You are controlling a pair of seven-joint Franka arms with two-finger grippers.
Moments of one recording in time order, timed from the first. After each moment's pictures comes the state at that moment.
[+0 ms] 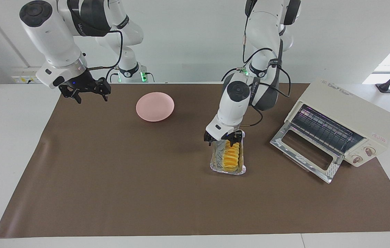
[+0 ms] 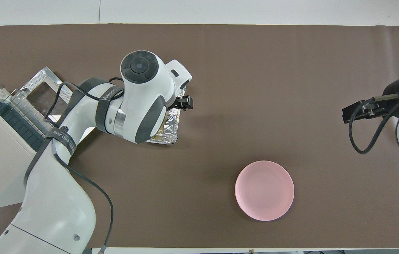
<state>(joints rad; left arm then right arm) -0.69 0.46 0.13 -1.61 -0.12 2.07 -0.37 0.08 0.00 -0.05 -1.67 -0.01 1.56 -0.06</state>
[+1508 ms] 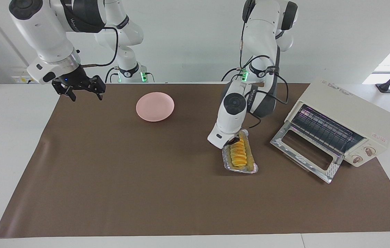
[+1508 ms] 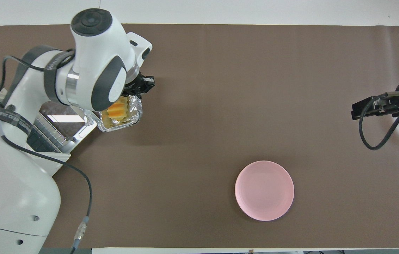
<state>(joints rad) -0.53 0.49 0.20 -1.37 -0.12 1.75 -0.48 0.06 0.00 -0.05 -1.65 -0.01 1.56 -0.03</state>
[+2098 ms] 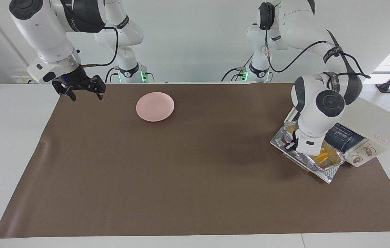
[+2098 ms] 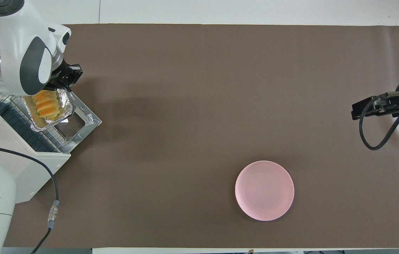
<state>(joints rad) -0.51 0.50 0.48 -1.42 -0.04 1.71 -0.48 0.06 0.00 -0.05 -1.65 -0.01 1.56 -0.03</state>
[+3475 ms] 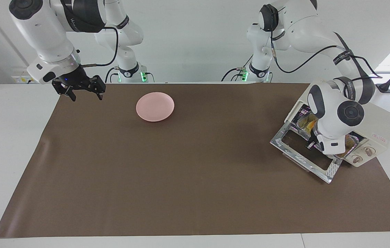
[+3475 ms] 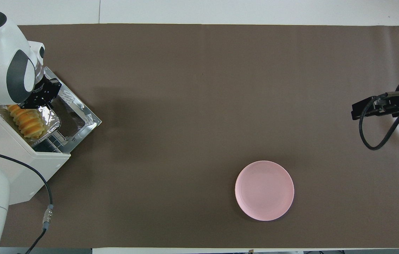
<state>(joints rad) -0.56 0.50 0.60 -1.54 -0.04 1.71 -0.67 0.06 0.00 -0.05 -1.65 -0.01 1.56 -0.03</state>
